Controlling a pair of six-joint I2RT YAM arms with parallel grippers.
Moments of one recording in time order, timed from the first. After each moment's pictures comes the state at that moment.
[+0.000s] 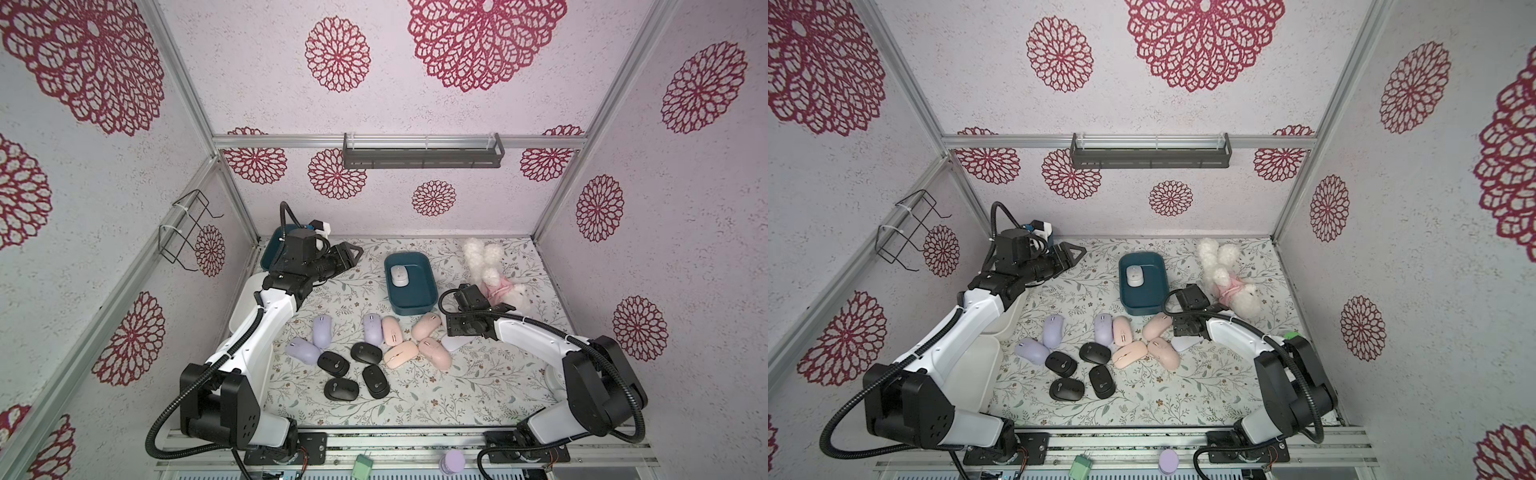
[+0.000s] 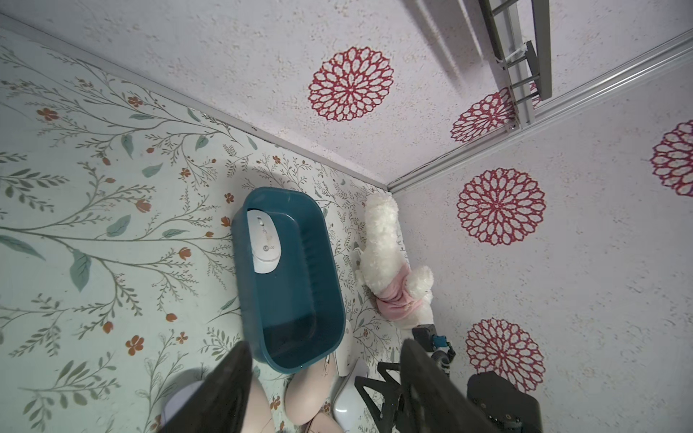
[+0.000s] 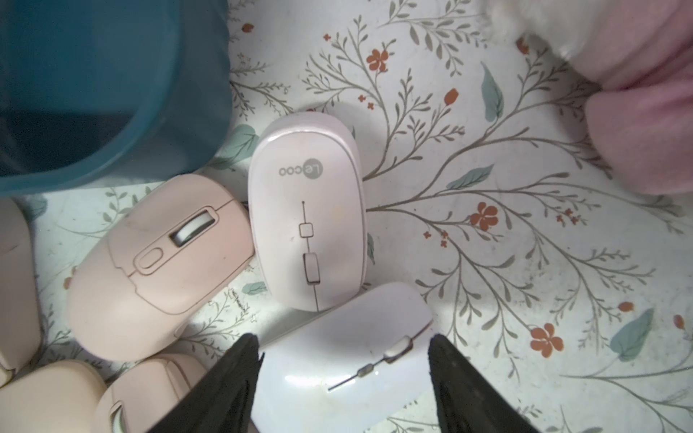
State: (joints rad) left arm -0.21 1.46 1.24 -0.23 0.44 -0.69; right arm 0.49 1.50 0.88 -0.48 0.18 0.43
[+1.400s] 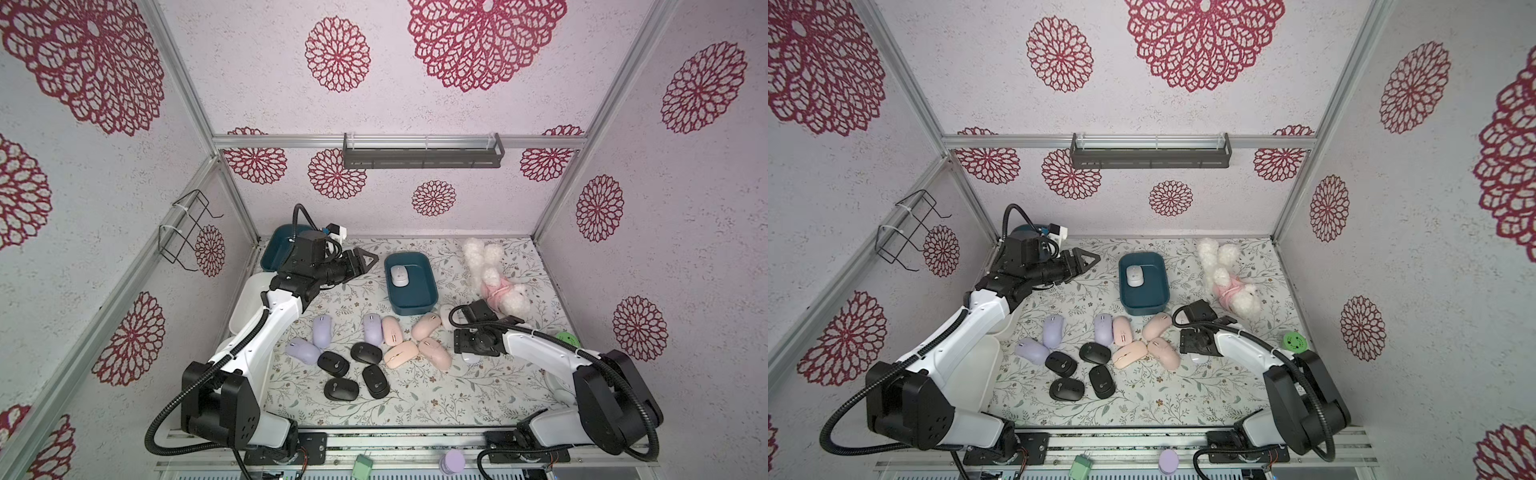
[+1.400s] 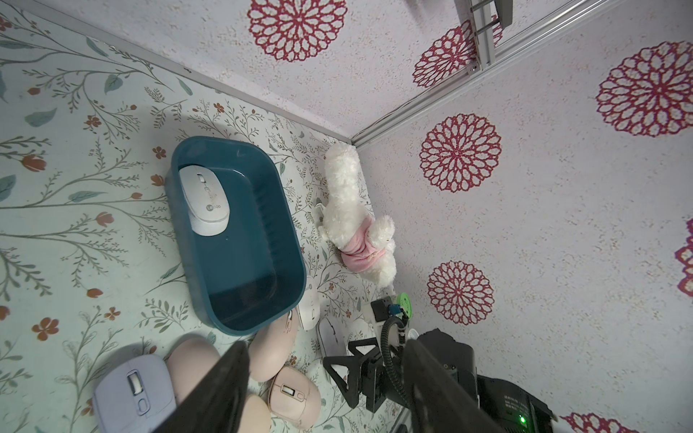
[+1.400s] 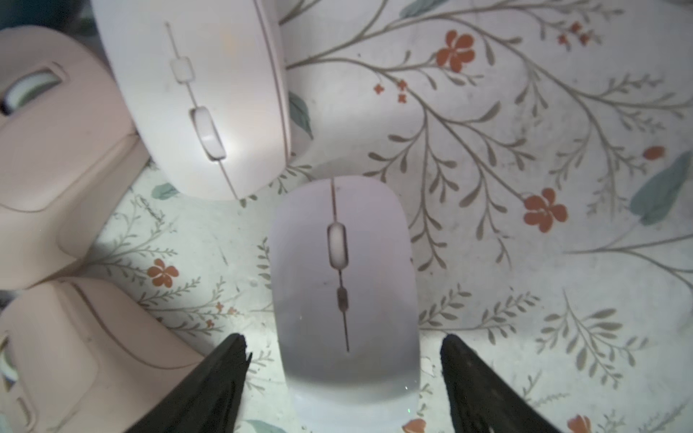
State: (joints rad) left arm -0.28 1.45 1.24 -0.25 0.56 -0.68; right arm 0.47 1.42 0.75 -0.57 0.12 0.49
